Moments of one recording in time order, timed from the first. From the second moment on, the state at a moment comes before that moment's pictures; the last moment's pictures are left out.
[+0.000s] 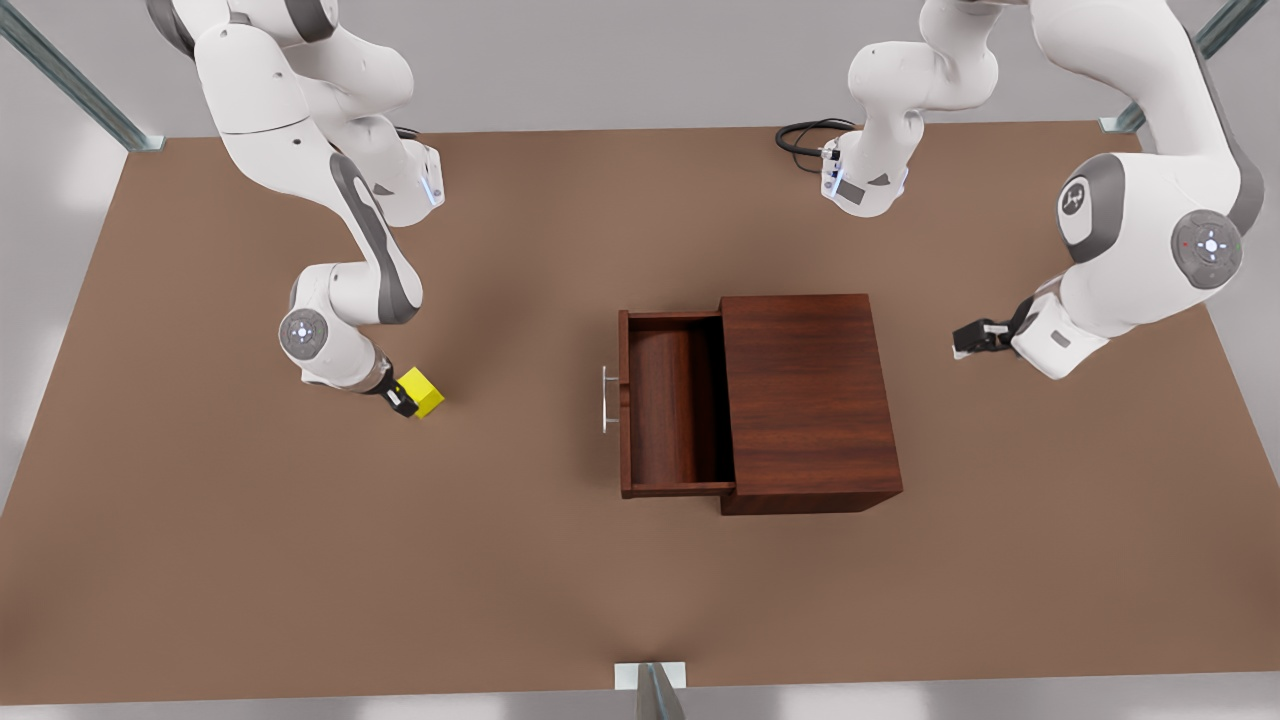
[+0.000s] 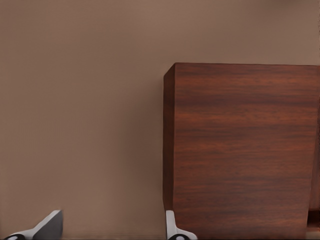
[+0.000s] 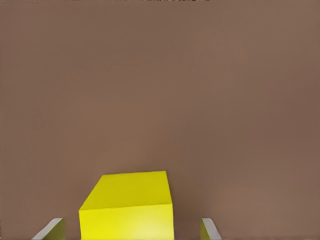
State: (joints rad) left arm -0.11 0.10 0.06 -1.64 -0.08 1.63 -0.03; right arm 0.24 0.24 -0.10 -2.34 0.14 2.50 0.89
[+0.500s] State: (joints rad) left arm -0.12 0.10 0.06 -1.65 -0.09 1.59 -0.01; right arm 0.24 0.34 -0.08 -2.33 0.14 2.58 0.93
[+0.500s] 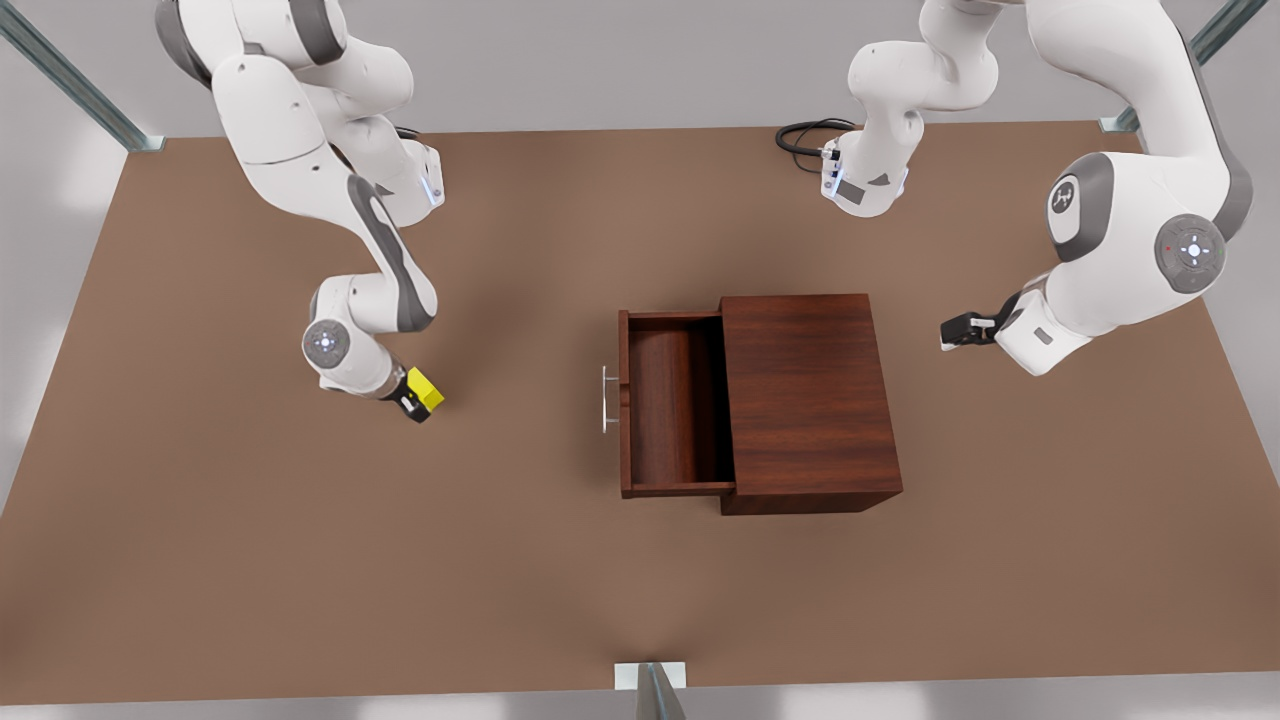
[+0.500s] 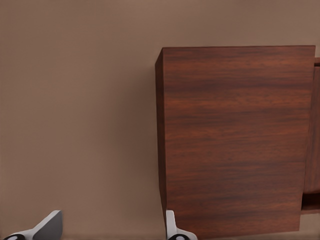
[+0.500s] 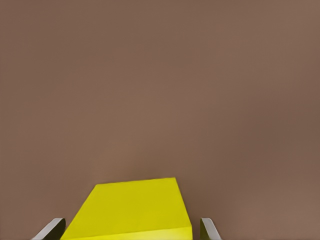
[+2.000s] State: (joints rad) left arm -0.14 0.10 0.04 -1.65 -0.08 1.60 -0.04; right arm 0.59 0.51 -0.05 -1.30 0.11 1.81 1.43
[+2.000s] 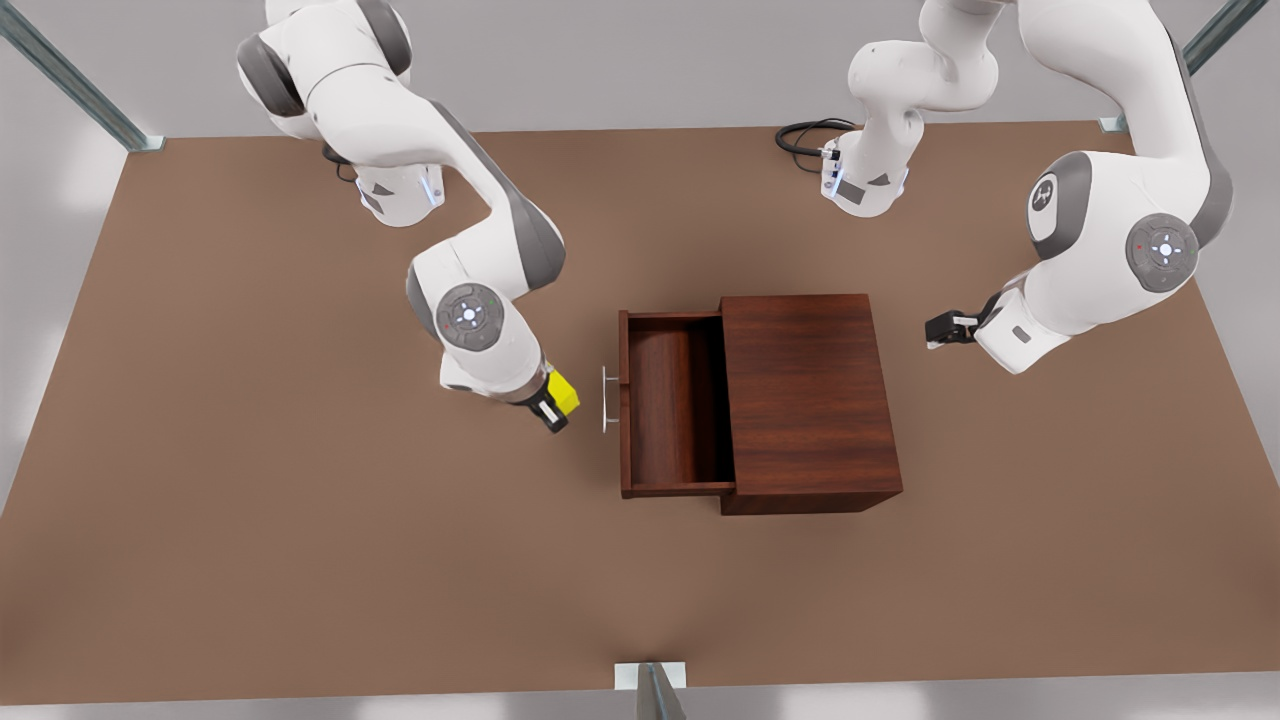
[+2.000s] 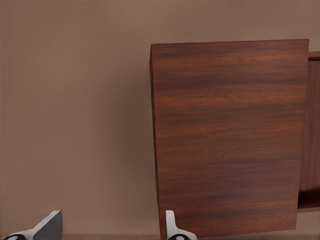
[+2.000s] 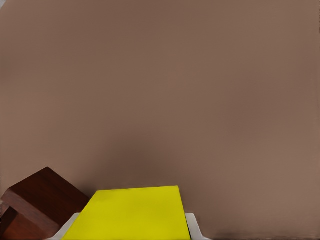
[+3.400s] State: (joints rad) left arm -0.26 0.19 -0.14 -1.49 -0.05 1.62 -0.15; right arm 0.40 0.56 -0.16 -1.04 0.08 1.63 2.14
